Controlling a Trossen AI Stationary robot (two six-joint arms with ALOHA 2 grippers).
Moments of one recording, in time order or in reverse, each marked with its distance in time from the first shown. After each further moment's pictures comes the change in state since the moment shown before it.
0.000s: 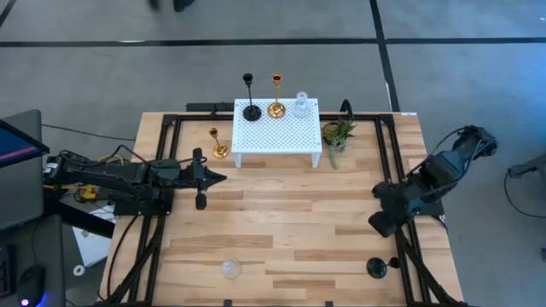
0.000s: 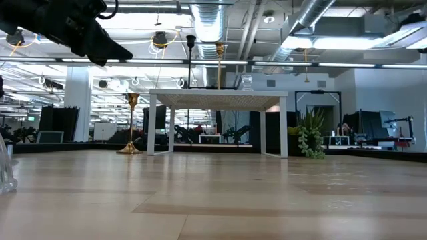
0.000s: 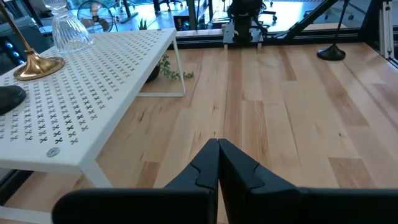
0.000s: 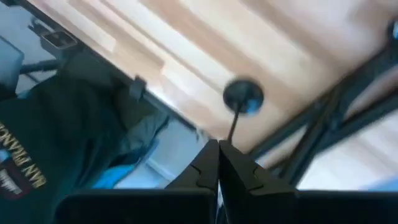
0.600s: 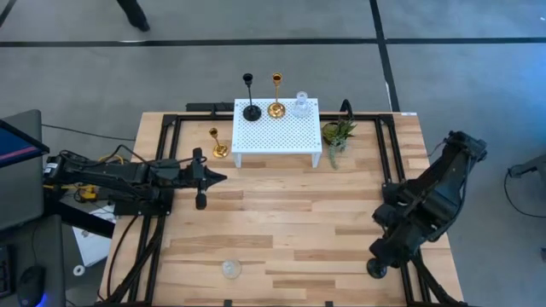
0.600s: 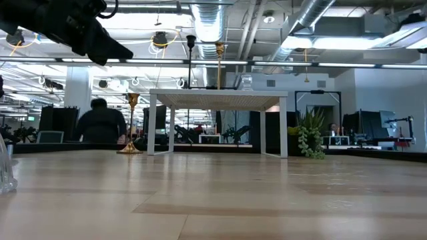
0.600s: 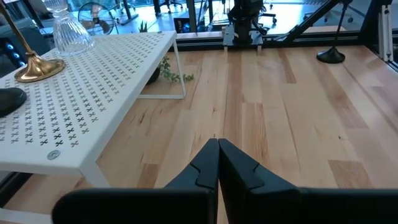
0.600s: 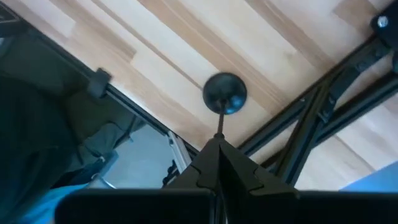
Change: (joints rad) left arm 0.000 0.000 0.001 0.008 0.000 -0.002; right arm 0.252 0.215 0.090 -0.046 0.111 0.156
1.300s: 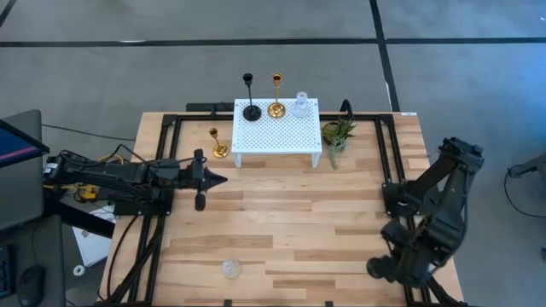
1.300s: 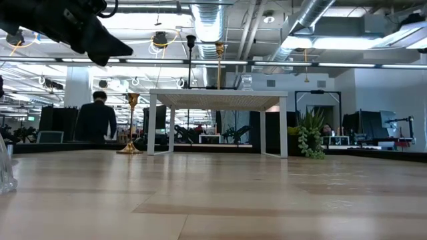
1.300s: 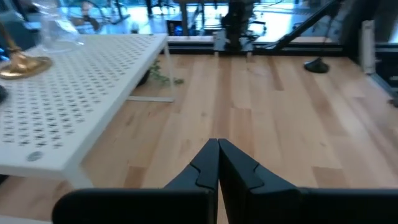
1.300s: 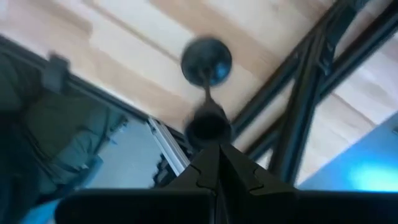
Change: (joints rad) left arm 0.000 0.000 0.000 0.015 0.047 -0.050; right arm 0.157 0.113 0.002 0.034 -0.048 0.246
